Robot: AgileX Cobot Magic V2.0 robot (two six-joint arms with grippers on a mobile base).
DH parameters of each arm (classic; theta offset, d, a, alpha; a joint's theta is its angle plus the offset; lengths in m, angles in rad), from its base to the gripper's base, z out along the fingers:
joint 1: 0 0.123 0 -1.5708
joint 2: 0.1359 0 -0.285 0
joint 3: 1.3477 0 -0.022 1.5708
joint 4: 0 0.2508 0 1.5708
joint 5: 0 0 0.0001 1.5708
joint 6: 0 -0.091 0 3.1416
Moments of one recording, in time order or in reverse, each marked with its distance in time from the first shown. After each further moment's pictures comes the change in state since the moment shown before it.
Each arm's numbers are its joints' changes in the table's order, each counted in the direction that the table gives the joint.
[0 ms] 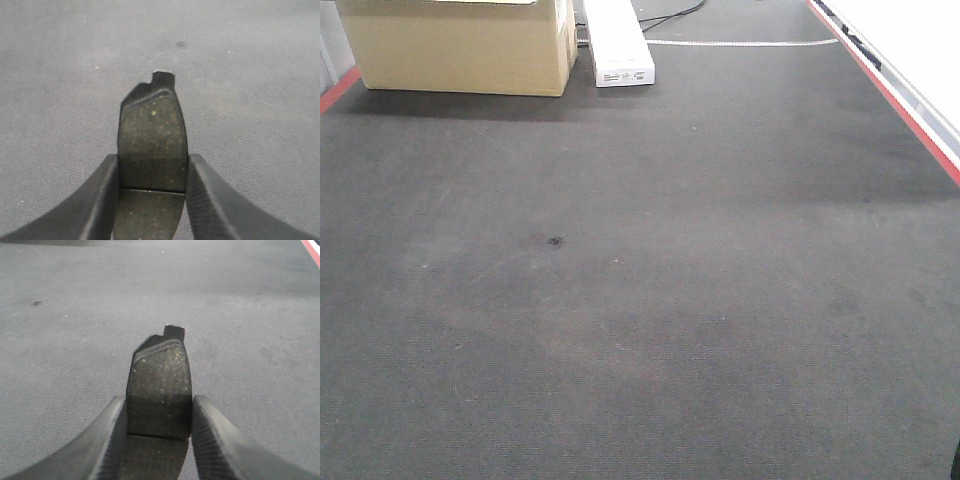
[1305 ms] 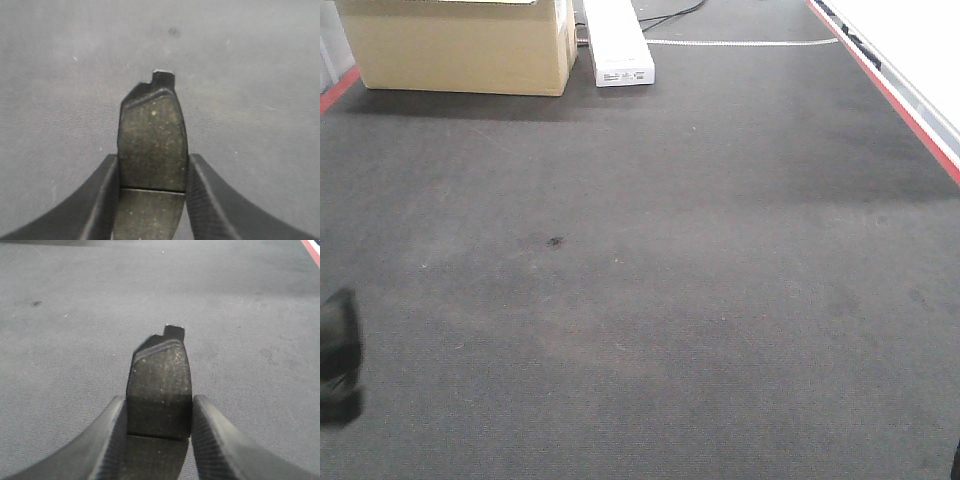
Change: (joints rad) left arm 0.000 0.396 -0.092 -0.042 0.176 0.007; right arm 0.000 0.000 0.000 0.000 0.001 0.000
